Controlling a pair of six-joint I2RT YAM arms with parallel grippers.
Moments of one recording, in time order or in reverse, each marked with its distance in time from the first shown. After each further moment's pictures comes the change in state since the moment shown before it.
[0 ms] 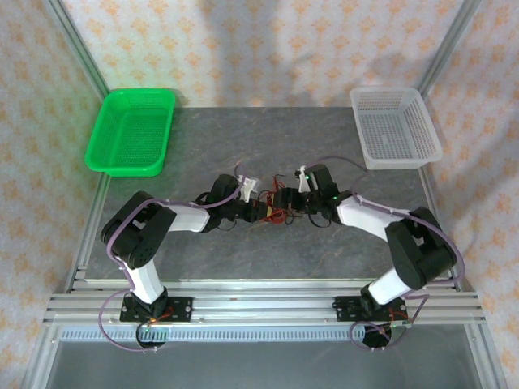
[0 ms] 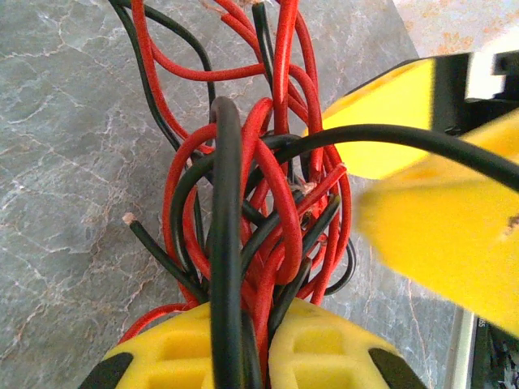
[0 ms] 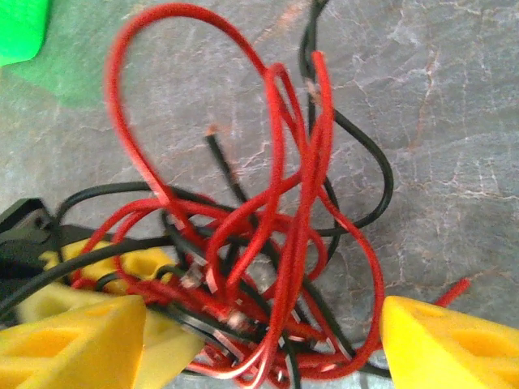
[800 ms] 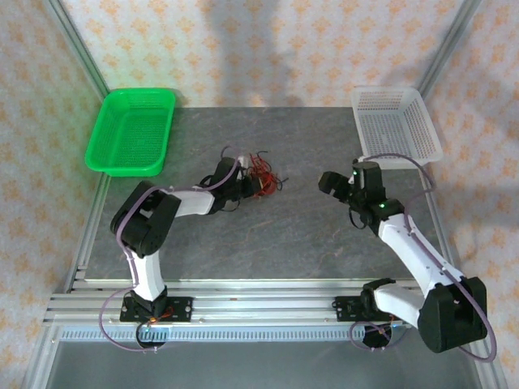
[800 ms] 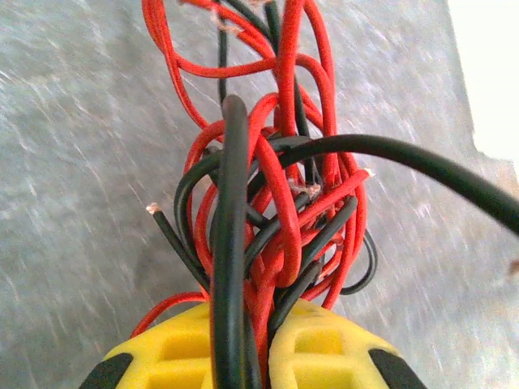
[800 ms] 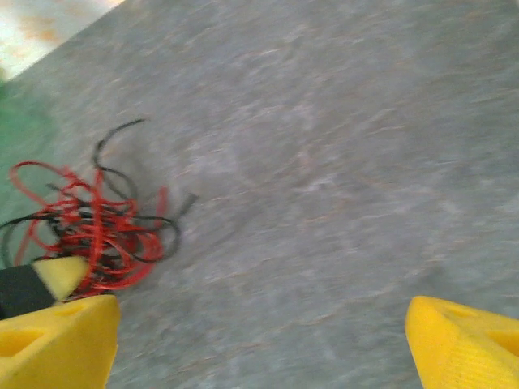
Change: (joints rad) left arm 0.058 0.085 0.192 -0.126 -0.322 -0.236; right arm -0.240 -0.452 -0.043 -0.283 0.290 0.010
